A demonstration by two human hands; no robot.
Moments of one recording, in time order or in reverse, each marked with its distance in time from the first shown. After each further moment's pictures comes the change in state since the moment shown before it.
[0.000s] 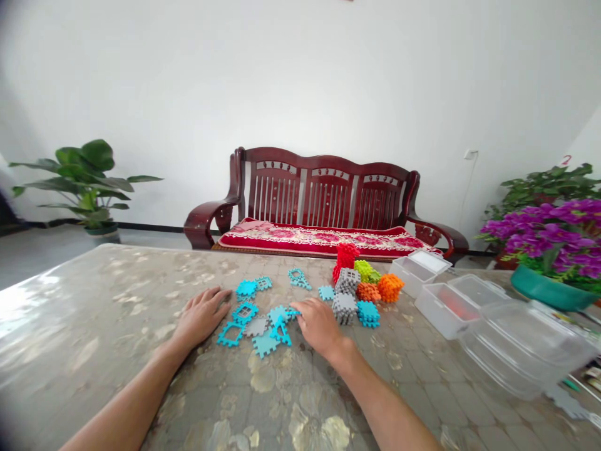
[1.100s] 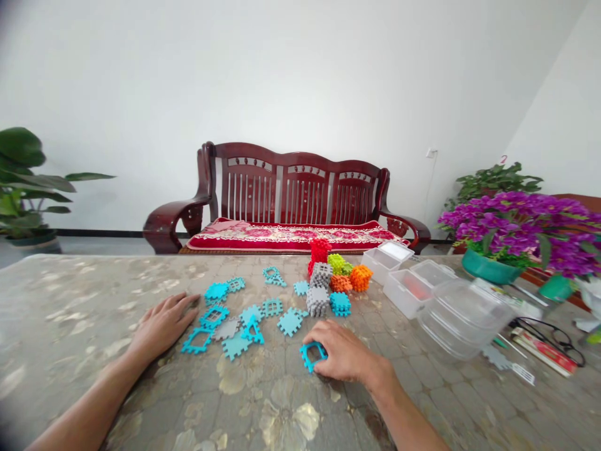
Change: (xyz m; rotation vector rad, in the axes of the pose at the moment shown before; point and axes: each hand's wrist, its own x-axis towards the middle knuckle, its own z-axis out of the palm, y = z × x) left_hand 0.003 -0.006 0.005 0.055 -0.023 0.020; right_hand -0.095 0.052 -0.052 0.032 -0.276 -0.039
